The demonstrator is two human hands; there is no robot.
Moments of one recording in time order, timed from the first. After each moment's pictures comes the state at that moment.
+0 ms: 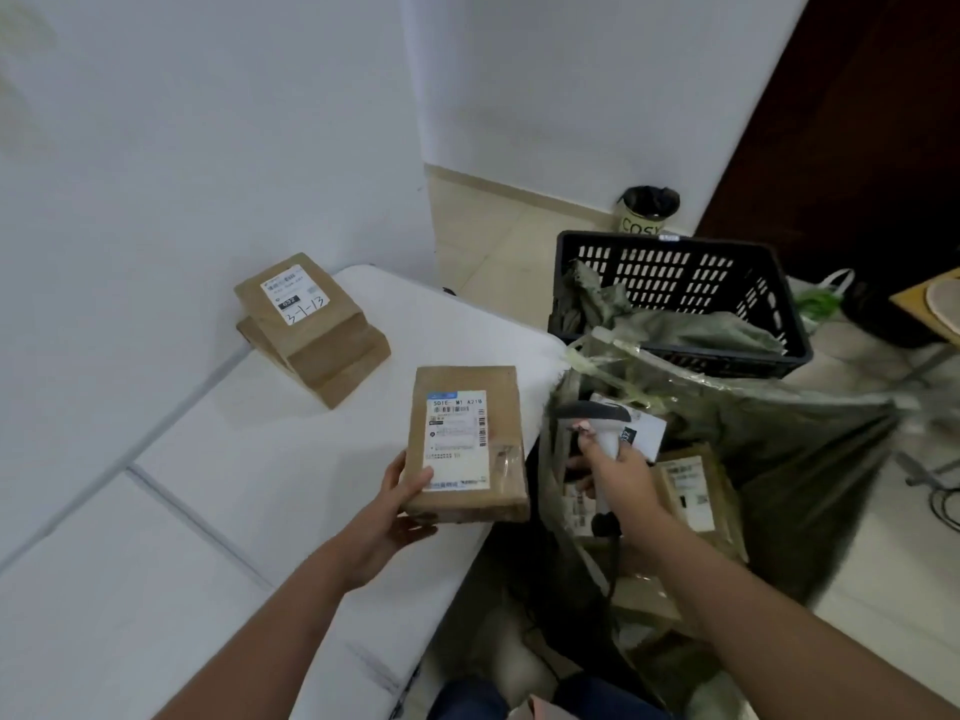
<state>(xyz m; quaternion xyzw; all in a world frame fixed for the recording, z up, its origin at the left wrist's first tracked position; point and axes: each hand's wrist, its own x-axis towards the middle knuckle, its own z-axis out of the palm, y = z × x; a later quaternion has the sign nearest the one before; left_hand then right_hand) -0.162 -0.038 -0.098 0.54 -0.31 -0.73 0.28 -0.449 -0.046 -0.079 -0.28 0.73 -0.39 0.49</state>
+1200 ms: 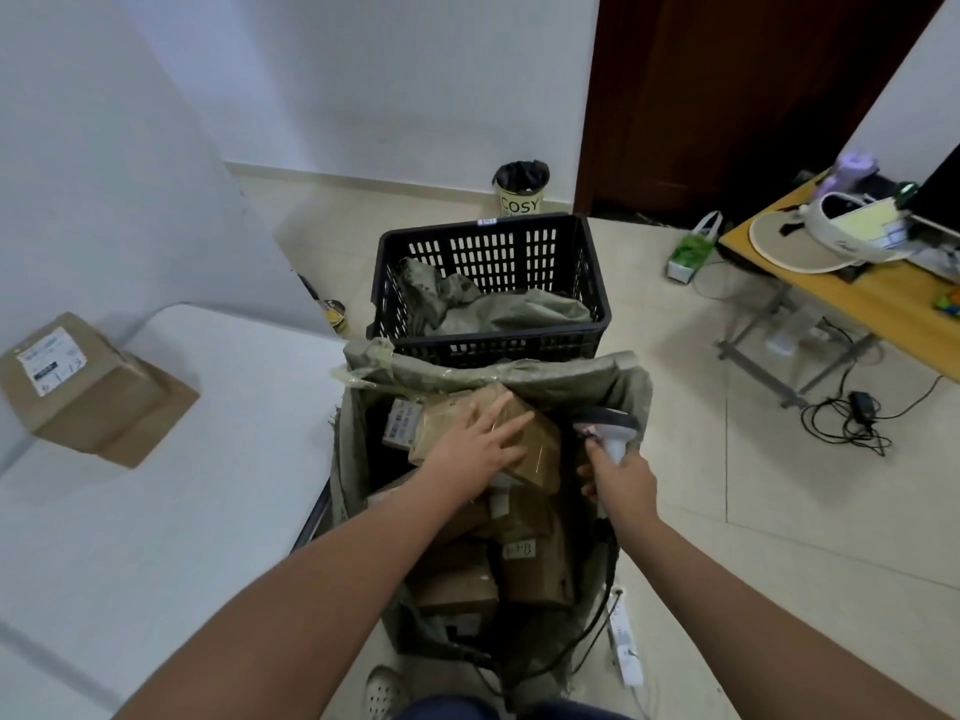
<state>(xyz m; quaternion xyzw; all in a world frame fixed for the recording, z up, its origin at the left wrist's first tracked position) -0.575 -0.074 -0.080 0.27 -0.93 0.07 -0.24 -0.747 0.024 -0.096 -0.20 0.80 -0.40 0.40</state>
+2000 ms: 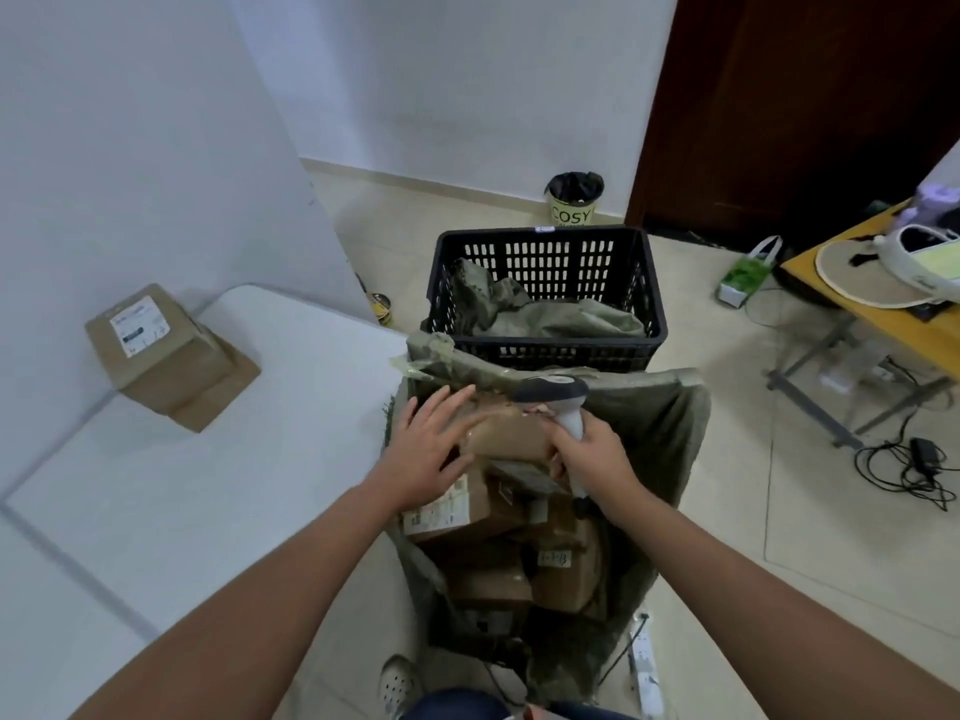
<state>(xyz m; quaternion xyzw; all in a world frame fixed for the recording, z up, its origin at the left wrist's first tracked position) -0.443 -0.080 -0.083 0.43 -0.90 -0.08 0.03 -0.678 -0.022 -0.043 -0.38 0.68 -0.37 0.51</state>
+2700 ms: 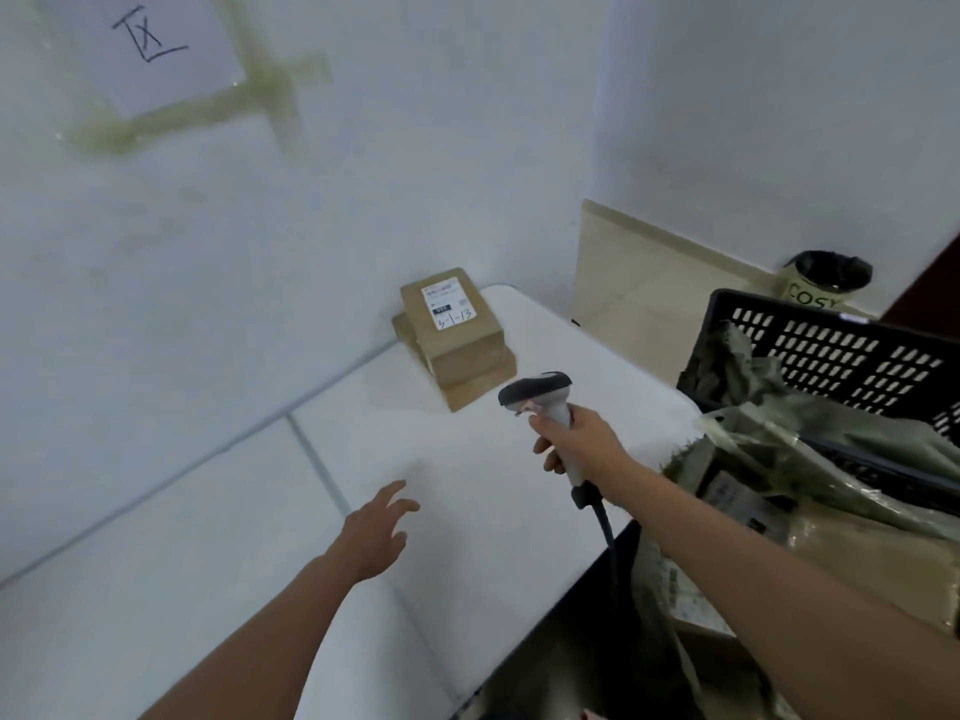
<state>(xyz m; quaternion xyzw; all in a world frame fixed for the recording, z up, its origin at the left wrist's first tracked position) -0.026 -0.003 -0.120 0.73 -0.64 -0.24 -0.04 -0.310 -0.128 -0.013 -0.55 0.55 -0.23 0.58</state>
